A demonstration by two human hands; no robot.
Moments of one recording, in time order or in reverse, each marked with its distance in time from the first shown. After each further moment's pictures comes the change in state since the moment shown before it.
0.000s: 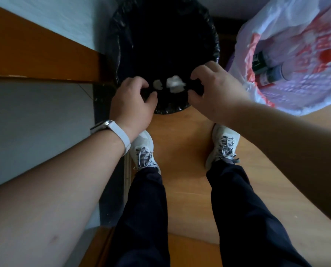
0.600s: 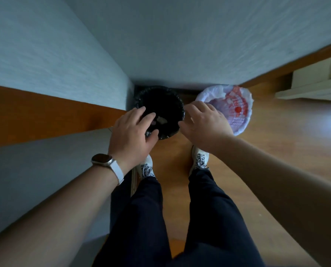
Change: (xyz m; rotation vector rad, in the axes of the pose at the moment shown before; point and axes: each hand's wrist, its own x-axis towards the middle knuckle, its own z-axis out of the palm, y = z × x) left_hand -0.107 0.142 -0.244 0.291 0.005 0.411; right_hand -0.113 -0.136 -0.247 -0.153 0.009 0.054
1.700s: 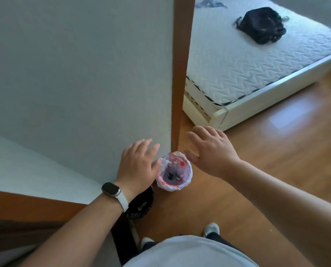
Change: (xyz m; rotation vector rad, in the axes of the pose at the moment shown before) left_hand -0.063 0.250 -0.238 0.276 0.273 0.711; right_hand -0.322 0.002 -0.246 -0.176 0.554 0.350
